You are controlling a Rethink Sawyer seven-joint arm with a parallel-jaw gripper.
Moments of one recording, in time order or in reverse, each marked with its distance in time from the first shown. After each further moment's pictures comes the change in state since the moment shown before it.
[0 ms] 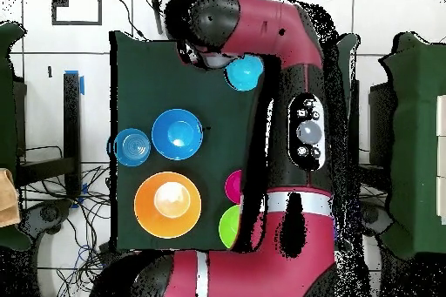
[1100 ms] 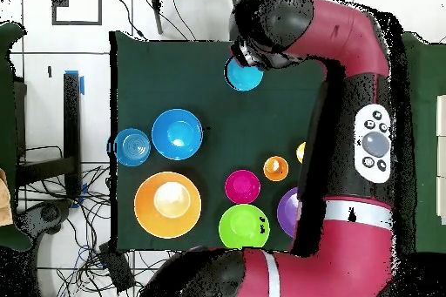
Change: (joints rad) arm -0.150 -0.015 0.040 0.011 -0.066 0.014 -0.354
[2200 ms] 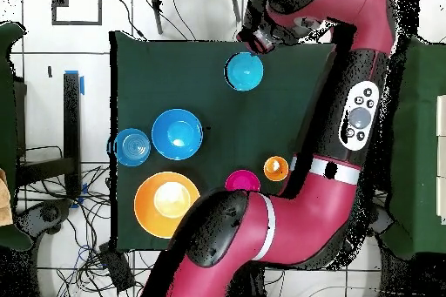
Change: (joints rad) arm 0.002 0.324 0.199 -0.692 -0.202 0.547 -0.281
